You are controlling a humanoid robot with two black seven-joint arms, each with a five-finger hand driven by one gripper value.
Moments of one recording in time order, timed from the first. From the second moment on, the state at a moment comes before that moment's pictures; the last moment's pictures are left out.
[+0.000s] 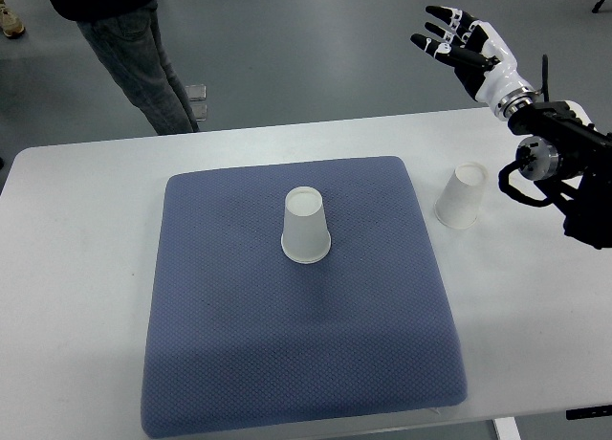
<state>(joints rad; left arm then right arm) -0.01 0.00 -0.07 -0.15 -0.04 0.00 -0.02 1.00 -0.32 0.40 0.56 -0.14 0.20 0.46</state>
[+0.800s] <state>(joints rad) -0.01 0.00 -0.07 -0.15 -0.04 0.00 -0.02 1.10 -0.73 0.39 0.91 -1.35 0.61 0.49</state>
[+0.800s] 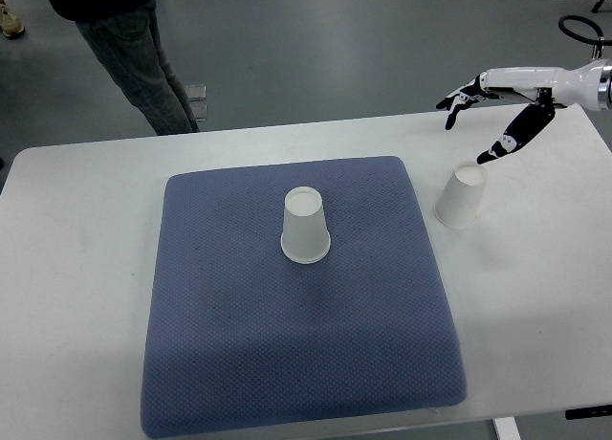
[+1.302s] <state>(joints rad) -0.01 0.00 -0.07 -0.15 -0.04 0.00 -0.02 1.10 -0.64 0.23 0.88 -1.57 0.35 0.50</state>
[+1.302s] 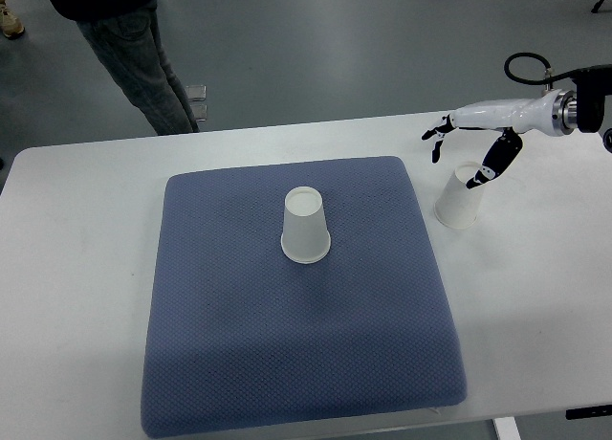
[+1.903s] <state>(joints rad) -0.01 0.00 -0.07 -0.15 -0.04 0.00 -0.02 1.09 -0.59 0.06 0.83 -1.64 0.11 0.50</state>
